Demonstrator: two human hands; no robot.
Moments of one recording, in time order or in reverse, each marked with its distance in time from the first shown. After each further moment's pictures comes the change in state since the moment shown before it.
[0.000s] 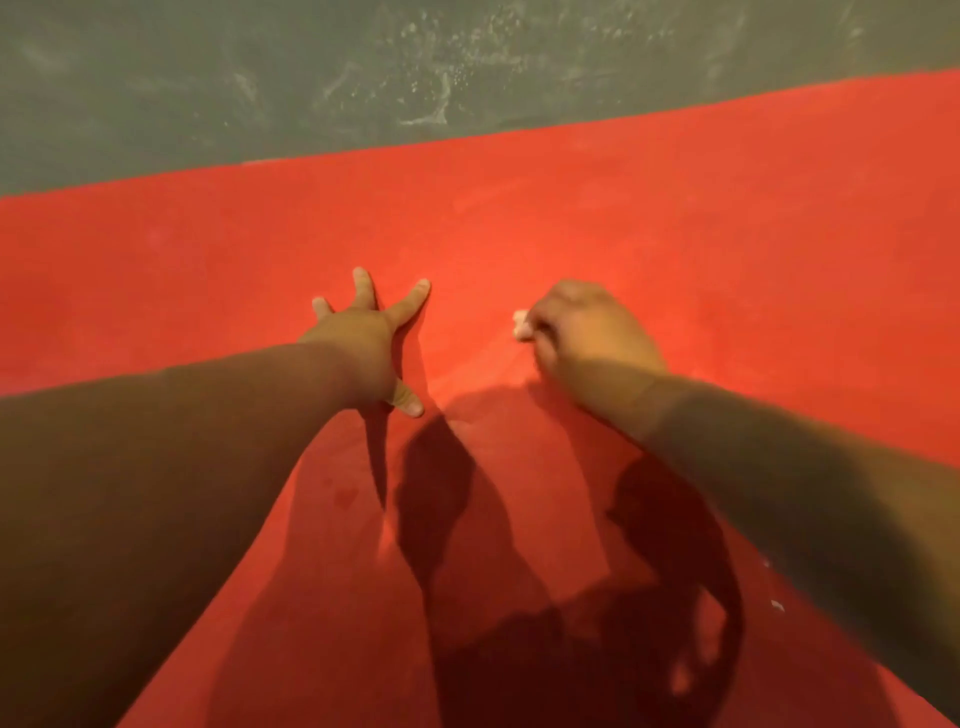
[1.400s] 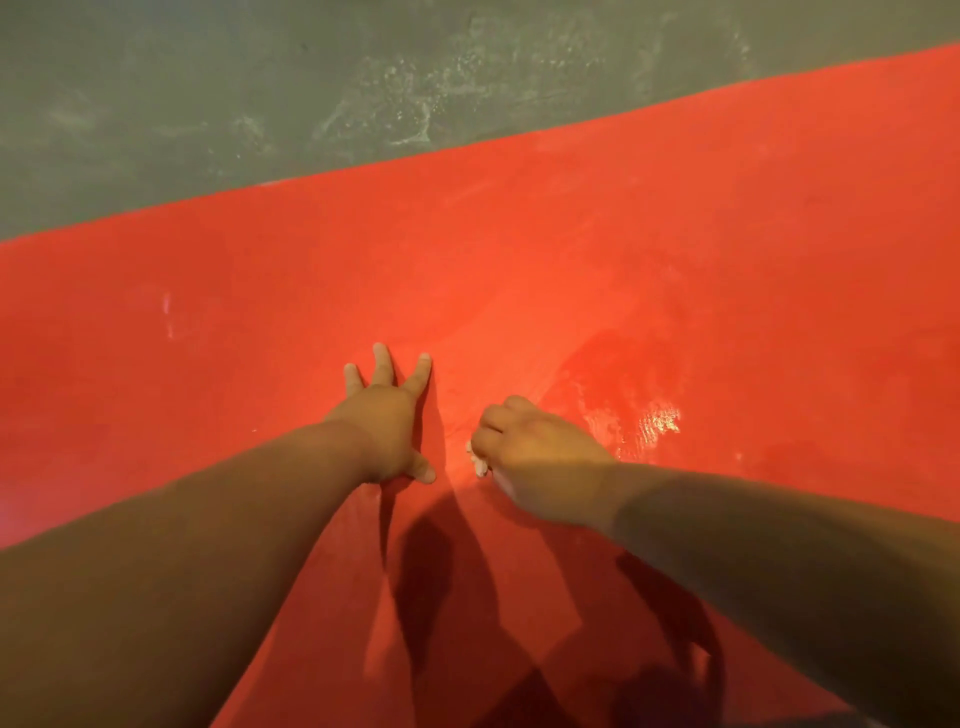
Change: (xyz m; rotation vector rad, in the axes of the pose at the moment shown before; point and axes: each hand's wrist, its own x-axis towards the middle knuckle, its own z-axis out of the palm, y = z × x) left_hand -0.085 0.004 0.068 0.107 -0.053 0.104; right_hand -0.120 -0.076 0.040 -0.028 -0.216 -0.244
